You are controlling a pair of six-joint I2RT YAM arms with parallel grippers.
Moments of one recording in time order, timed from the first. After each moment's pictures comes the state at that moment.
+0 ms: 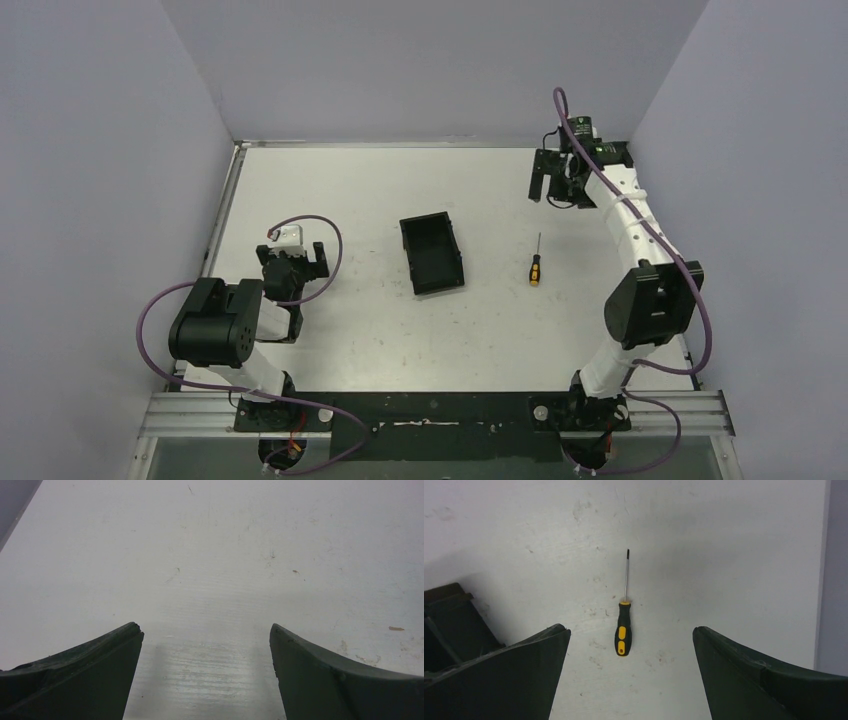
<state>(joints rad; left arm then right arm) -0.06 1.61 0.23 1.16 -0.13 -0.04 0.13 1.71 1.71 -0.99 0.18 0.25</state>
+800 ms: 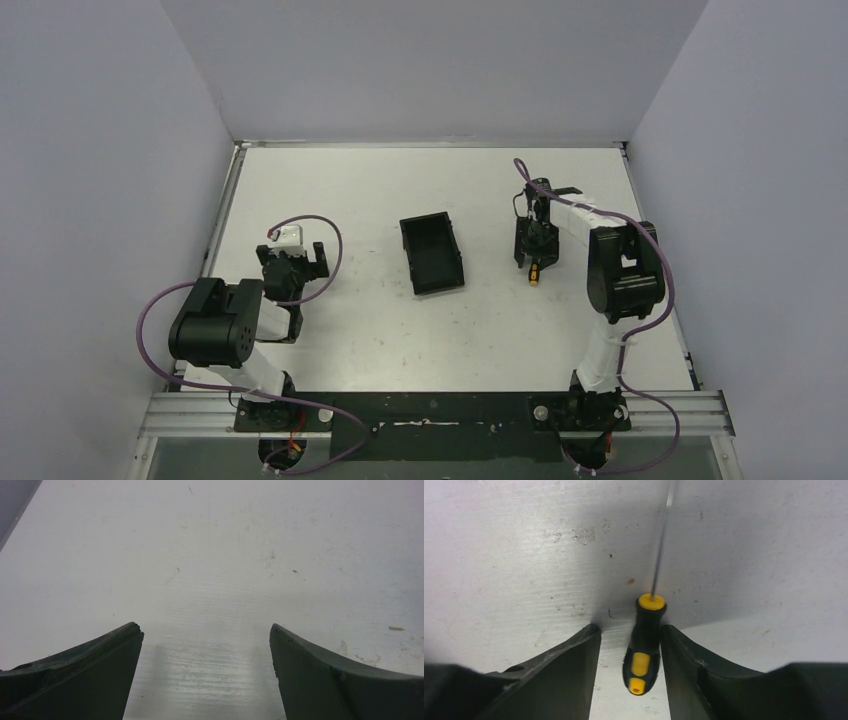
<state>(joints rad) -0.06 1.61 0.23 1.16 -0.13 -0.04 0.17 1.94 1.31 -0.80 0.07 0.28</state>
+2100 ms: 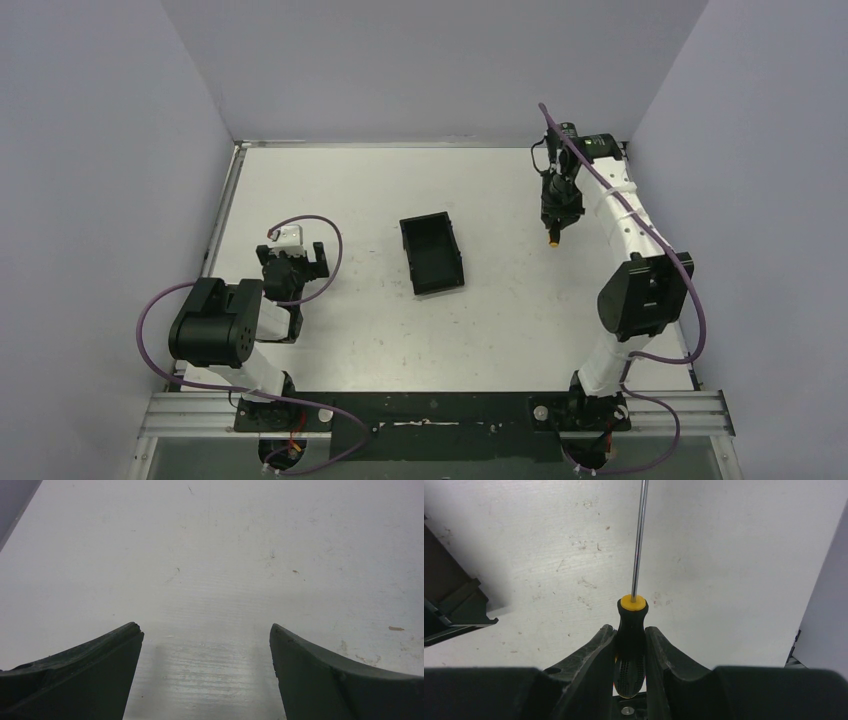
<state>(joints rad) -0.06 1.61 0.23 1.16 -0.13 -0.04 0.18 1.80 1.76 -1.29 0.15 0.25</state>
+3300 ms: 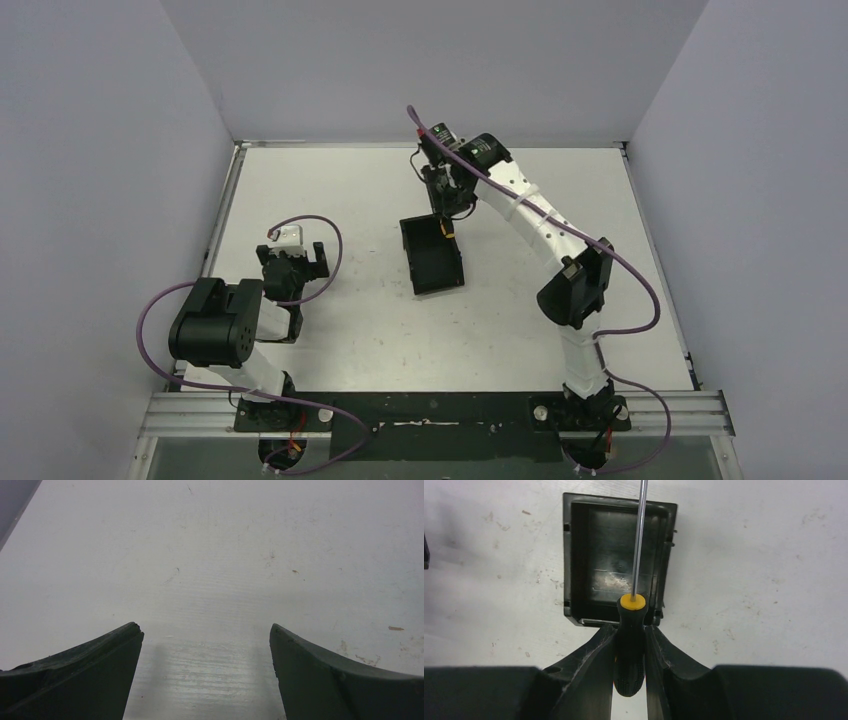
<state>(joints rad) -0.06 1.61 0.23 1.16 -0.13 -0.04 0.67 2.06 2.23 -1.28 0.15 0.35</state>
